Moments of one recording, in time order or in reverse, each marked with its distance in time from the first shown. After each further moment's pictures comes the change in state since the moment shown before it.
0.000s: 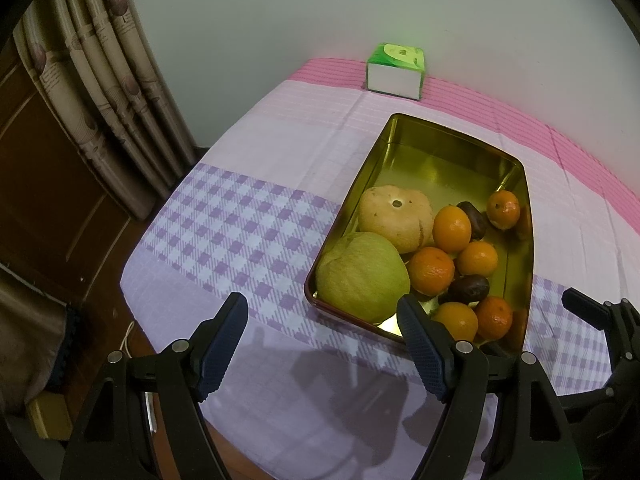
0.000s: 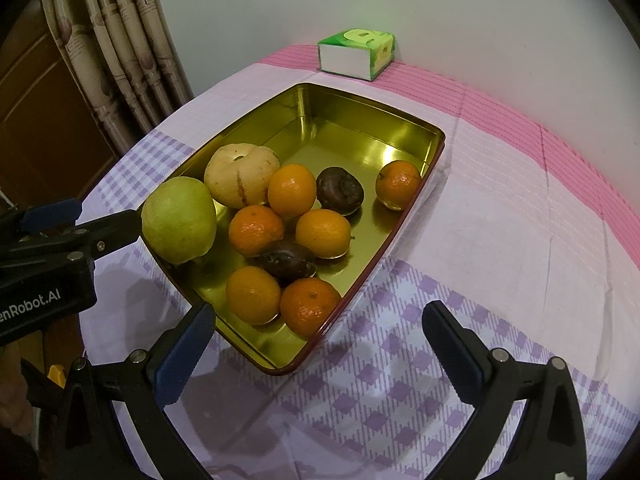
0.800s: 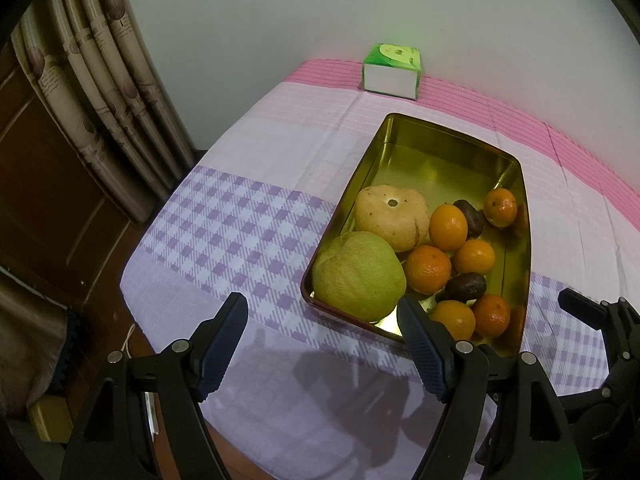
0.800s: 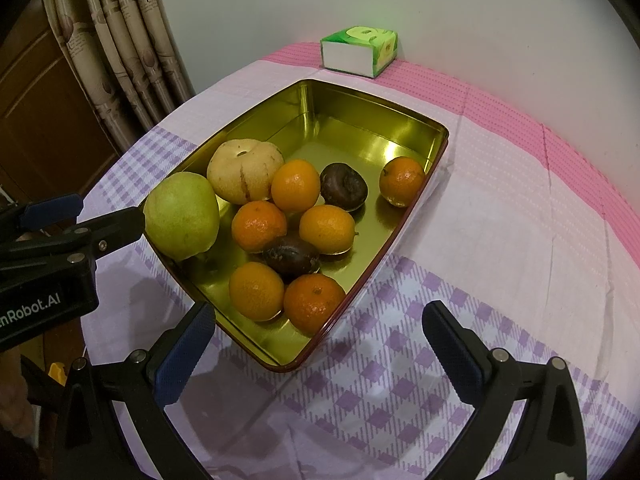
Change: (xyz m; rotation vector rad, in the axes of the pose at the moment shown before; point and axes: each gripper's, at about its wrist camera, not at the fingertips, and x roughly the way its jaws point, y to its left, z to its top) left arm -0.002 -0.002 0.000 0.009 -0.001 -0.001; right arm 0.001 0.003 -0.002 0.000 0.007 0.004
